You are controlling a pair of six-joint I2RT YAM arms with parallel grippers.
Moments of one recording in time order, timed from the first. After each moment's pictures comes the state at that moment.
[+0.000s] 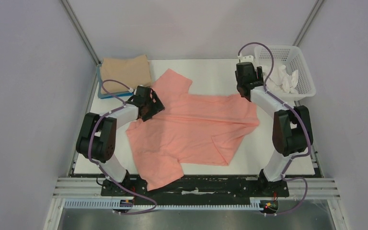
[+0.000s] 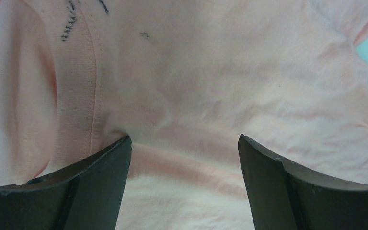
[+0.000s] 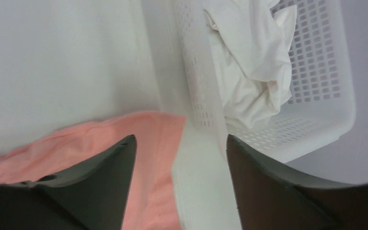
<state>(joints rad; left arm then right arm) -0.26 1.69 0.93 -0.16 -0.05 -0.76 0.23 1.78 1.26 -0.16 0.65 -0.09</state>
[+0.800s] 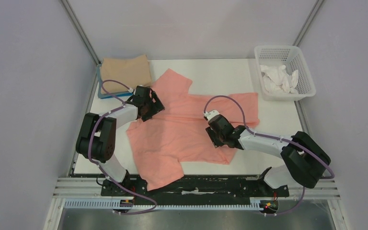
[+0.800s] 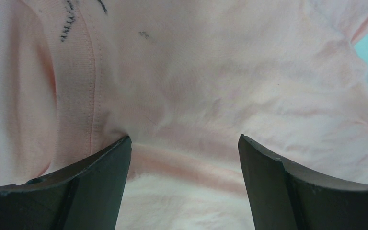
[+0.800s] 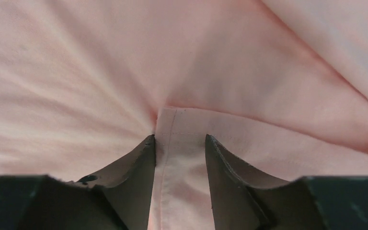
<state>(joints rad) -0.25 1.69 0.93 -0.16 -0.03 -0.76 0.78 1.43 0.66 -0.24 0.23 0.15</state>
